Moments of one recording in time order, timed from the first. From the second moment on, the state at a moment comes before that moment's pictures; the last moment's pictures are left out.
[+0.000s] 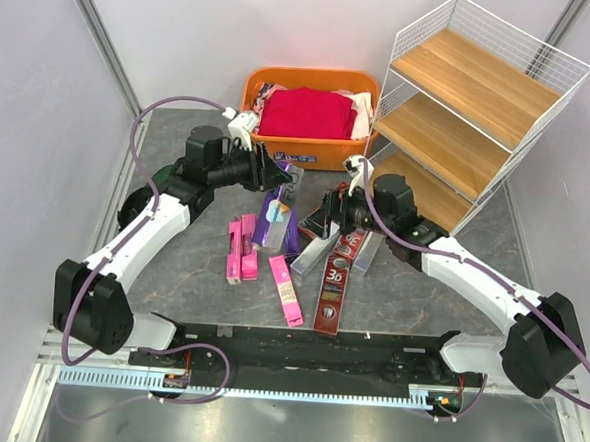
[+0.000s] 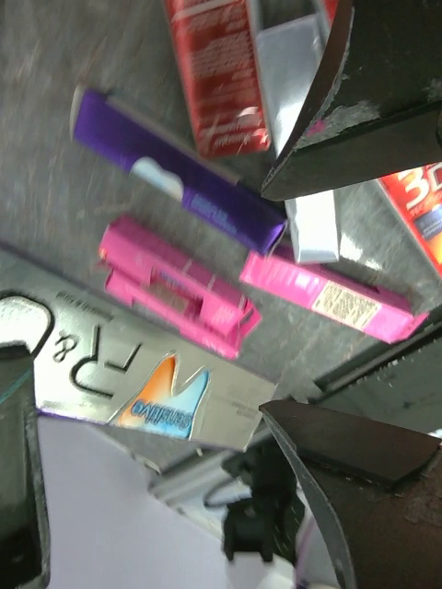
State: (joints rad) left arm -0.35 1.36 1.10 -0.09 0.55 -0.42; right arm 0.62 1.28 0.90 0.00 -0.38 0.44
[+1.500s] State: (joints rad) left arm -0.38 1.28 1.10 0.26 0.76 -0.67; right arm 0.62 1.15 0.90 0.28 -0.46 0.68
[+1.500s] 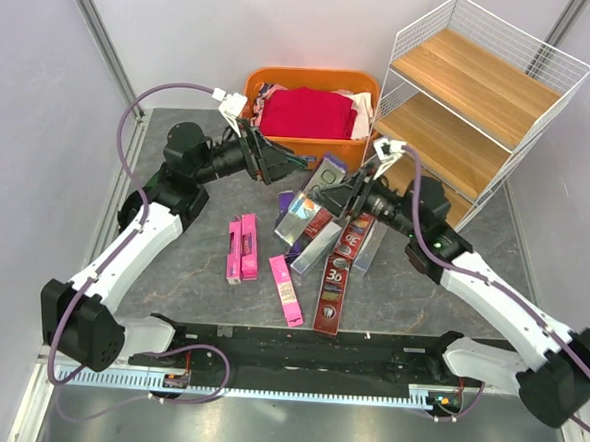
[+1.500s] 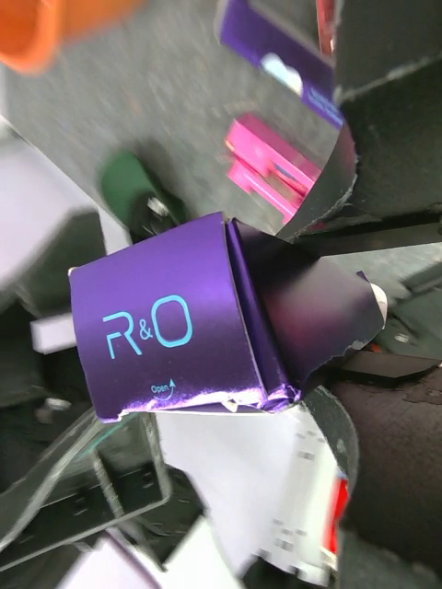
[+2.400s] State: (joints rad) left arm -0.49 1.42 1.00 0.74 0.82 -0.93; right arm 0.62 0.78 0.91 0.18 0.18 0.72
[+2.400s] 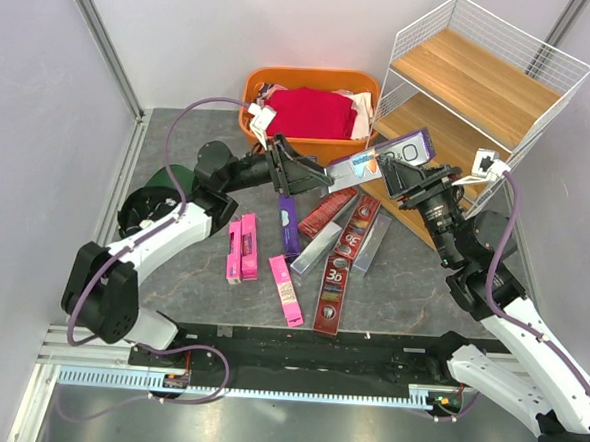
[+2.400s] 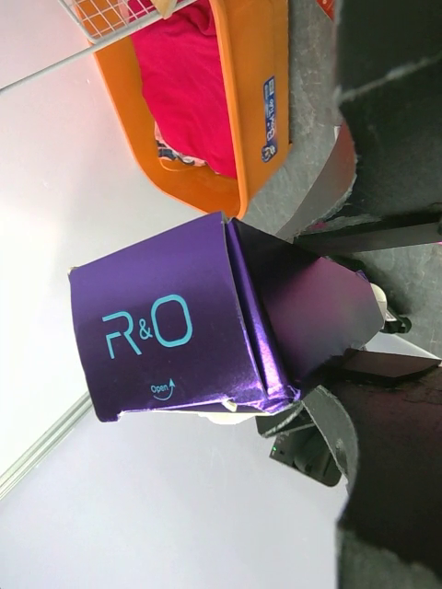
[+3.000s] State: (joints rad) left arm -0.55 1.63 1.09 1.09 0.94 -1.19; right arm 0.62 0.79 0.91 0.16 0.18 0.75
